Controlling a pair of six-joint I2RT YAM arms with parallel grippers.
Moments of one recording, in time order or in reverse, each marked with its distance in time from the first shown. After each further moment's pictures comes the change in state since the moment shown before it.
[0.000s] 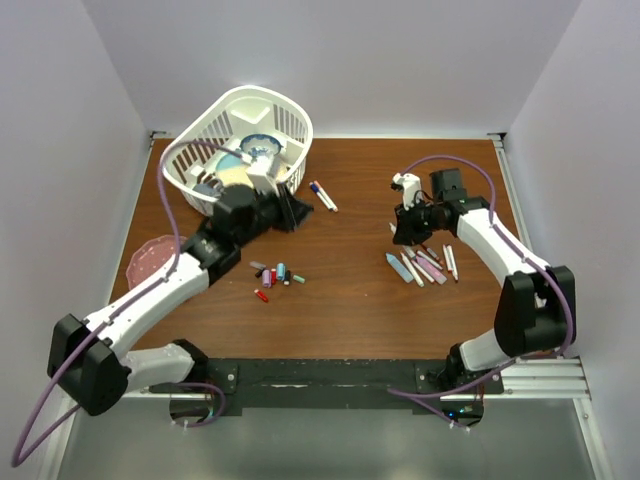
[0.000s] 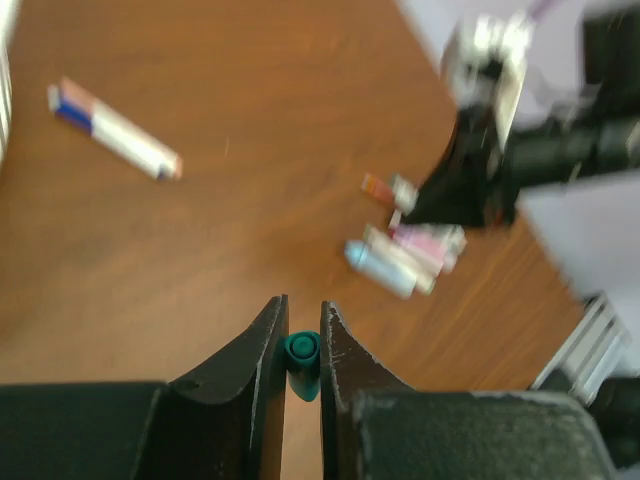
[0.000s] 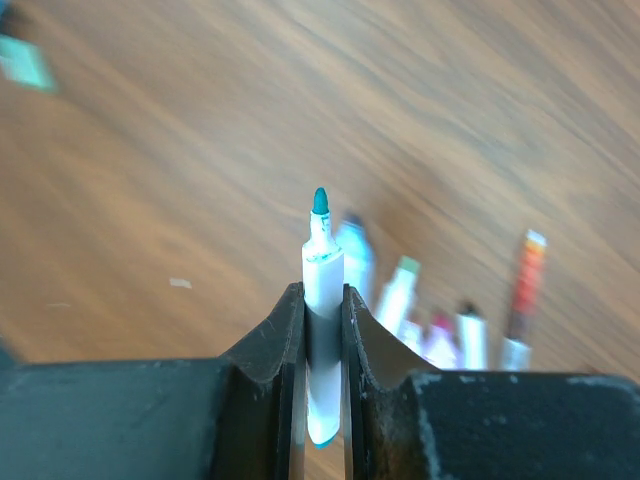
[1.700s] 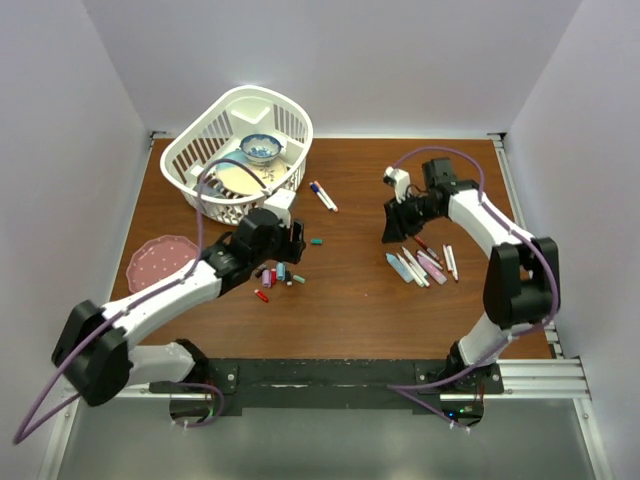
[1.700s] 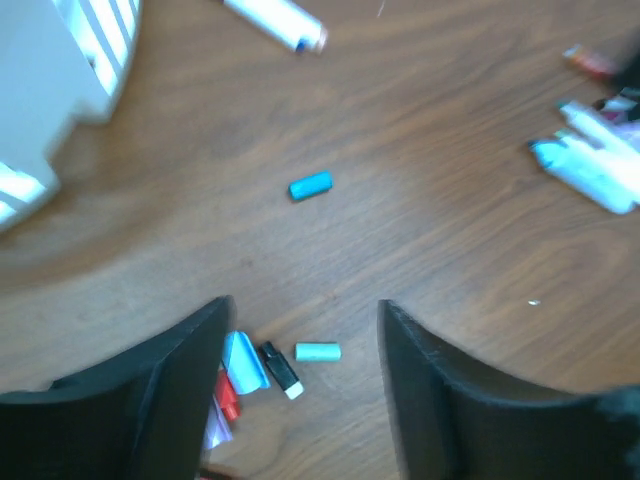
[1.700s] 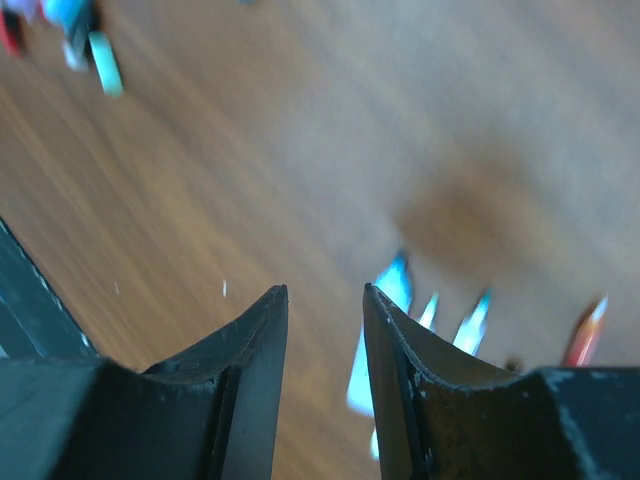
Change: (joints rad) left arm -0.088 0.065 -0.137 -0.156 -0.240 0.215; right arm -0.007 0.158 0.131 -0.114 -0.154 -0.055
